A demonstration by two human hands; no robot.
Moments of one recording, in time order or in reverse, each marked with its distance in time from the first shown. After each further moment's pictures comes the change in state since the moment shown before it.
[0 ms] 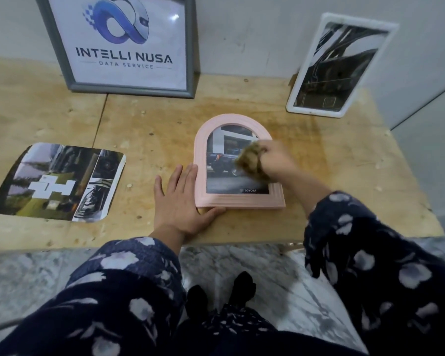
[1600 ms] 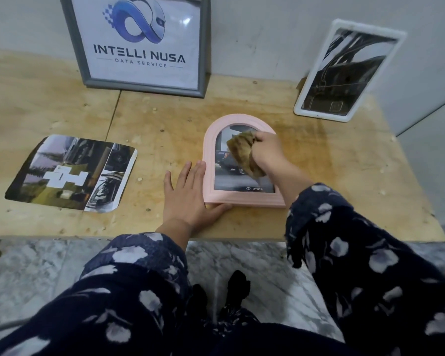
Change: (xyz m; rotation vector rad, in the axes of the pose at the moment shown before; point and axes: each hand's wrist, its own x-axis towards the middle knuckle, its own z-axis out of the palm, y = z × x) left_hand -0.002 0.002 0.001 0.023 -0.009 -0.010; right_hand 0.007 -0.025 0.027 0.126 0.118 0.085
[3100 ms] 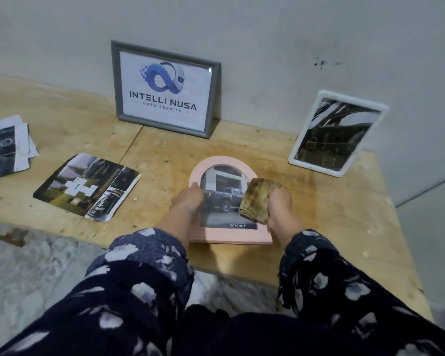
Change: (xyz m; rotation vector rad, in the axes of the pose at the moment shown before) left_hand 0.073 0.051 -0.033 -0.850 -0.128 -0.936; right_hand 0.028 0.048 -0.057 0.510 0.000 0.464
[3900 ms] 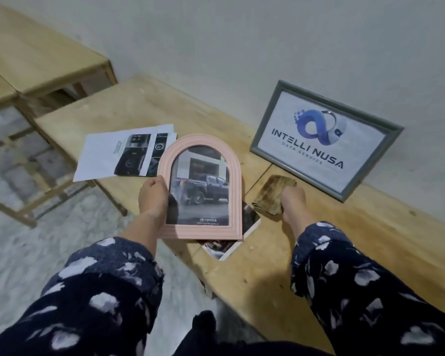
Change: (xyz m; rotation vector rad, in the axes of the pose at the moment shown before) left_hand 0.071 -0.111 -0.291 -0.578 0.703 -0.001; right_hand -0.037 -0.029 0.306 -0.281 -0.340 -0.151
